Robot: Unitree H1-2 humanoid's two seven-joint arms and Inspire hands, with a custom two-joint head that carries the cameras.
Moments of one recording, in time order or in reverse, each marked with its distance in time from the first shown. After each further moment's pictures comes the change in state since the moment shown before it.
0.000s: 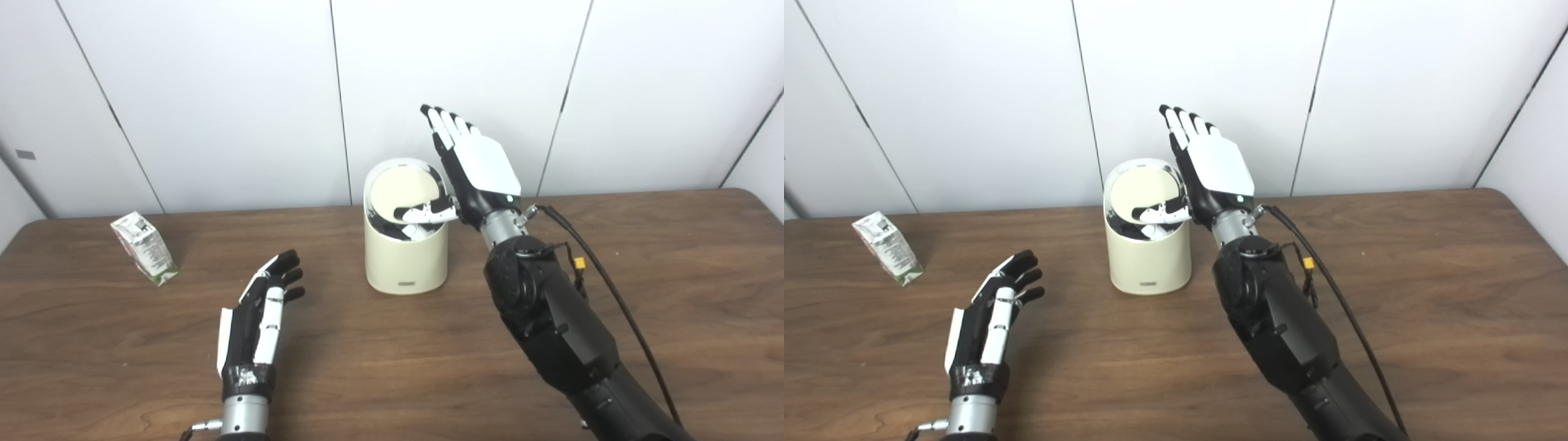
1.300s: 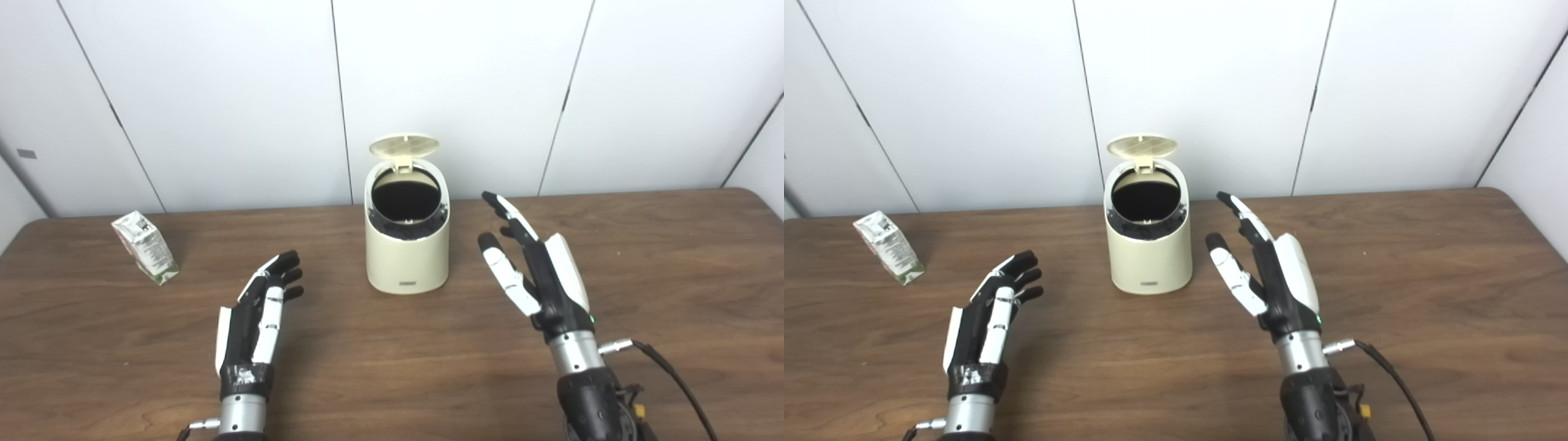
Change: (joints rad) left arm 0.000 0.011 0.005 0.001 -0.003 -0.006 -0.005; right arm 0.544 0.094 -0.246 -0.314 0.417 -0.363 -0.116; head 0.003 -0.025
